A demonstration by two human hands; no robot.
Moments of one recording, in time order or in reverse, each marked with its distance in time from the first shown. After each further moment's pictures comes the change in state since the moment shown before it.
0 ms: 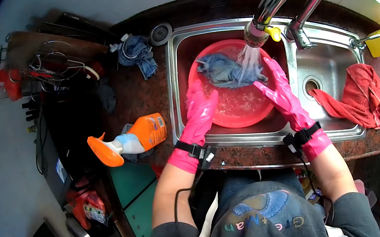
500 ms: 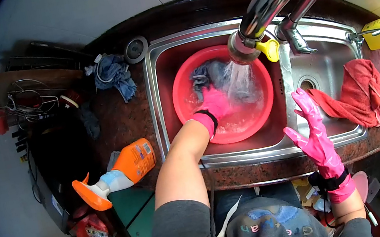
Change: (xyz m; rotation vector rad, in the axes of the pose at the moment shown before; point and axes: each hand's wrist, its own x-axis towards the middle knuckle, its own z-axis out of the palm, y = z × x) left_hand 0.068 0.001 0.123 0.622 -0.469 0.514; right_hand -0.068 -0.029 -0.087 -0.029 -0.118 0.067
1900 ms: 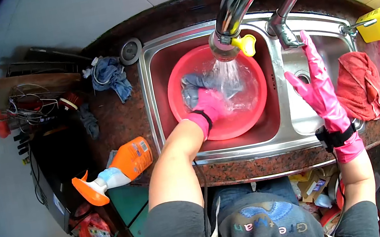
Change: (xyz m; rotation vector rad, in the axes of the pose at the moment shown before) left_hand -0.009 0.013 -0.030 0.164 -0.290 0.141; right_hand 0.083 0.016 -0.039 -0.176 0.243 -0.294
